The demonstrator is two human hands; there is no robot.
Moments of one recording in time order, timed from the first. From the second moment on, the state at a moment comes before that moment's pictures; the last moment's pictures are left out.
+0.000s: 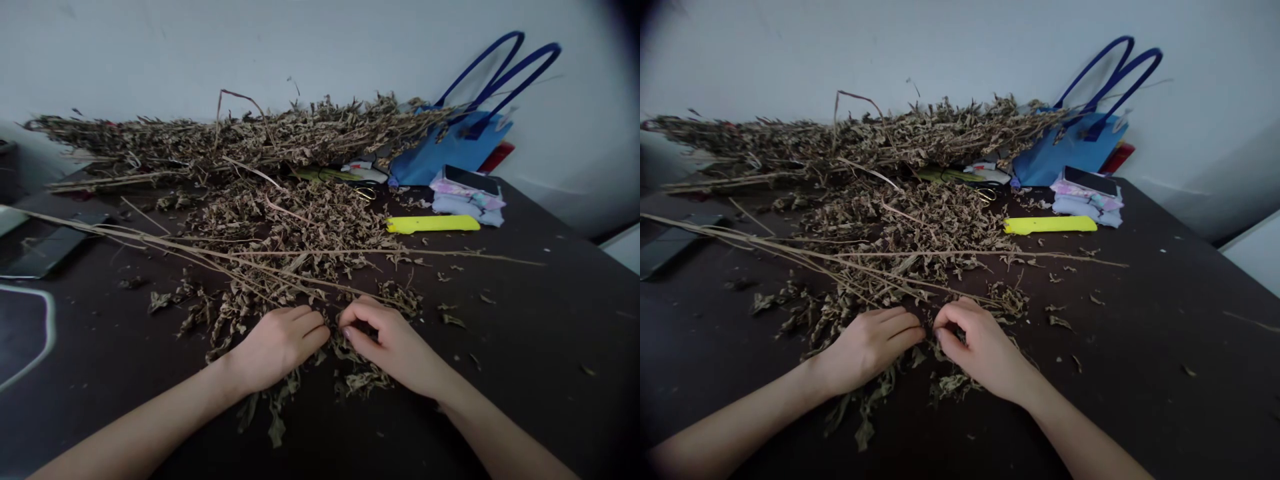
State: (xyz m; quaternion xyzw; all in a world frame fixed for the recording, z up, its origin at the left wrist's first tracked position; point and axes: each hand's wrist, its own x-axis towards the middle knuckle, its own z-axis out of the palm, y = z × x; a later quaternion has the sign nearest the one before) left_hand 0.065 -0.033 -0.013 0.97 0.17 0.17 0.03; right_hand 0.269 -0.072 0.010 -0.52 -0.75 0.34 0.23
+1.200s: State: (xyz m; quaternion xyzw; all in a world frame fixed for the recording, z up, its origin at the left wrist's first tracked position) left_hand 0.065 -0.031 -0.013 0.96 0.19 0.18 0.03; right_hand 0.271 -0.073 0.010 -0.51 -0.76 0.33 0.21
